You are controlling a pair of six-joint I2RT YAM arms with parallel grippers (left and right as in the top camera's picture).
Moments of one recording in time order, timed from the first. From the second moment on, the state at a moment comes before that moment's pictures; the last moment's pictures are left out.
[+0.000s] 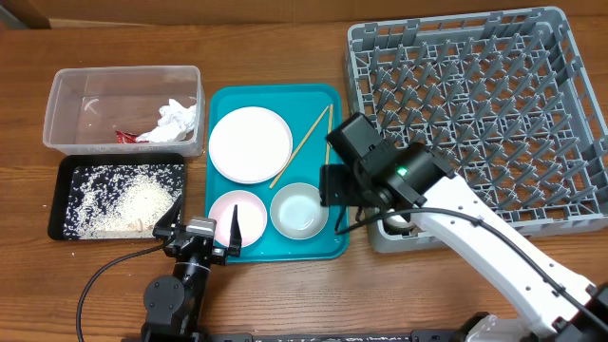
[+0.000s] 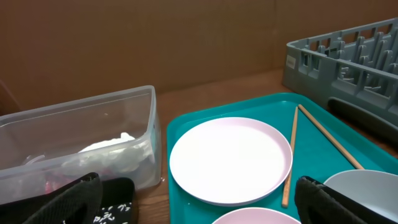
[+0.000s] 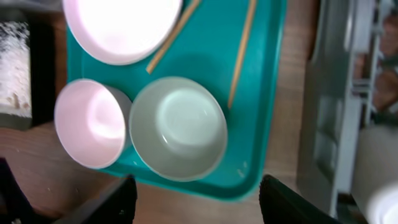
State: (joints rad) left arm -0.12 0.02 0.01 -0.08 0.01 0.14; right arm 0.71 1.54 1.37 -0.98 -0.06 0.65
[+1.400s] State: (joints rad) left arm -0.12 0.02 0.01 -0.08 0.01 0.14; right arm 0.60 2.23 1.84 -1.01 0.02 0.57
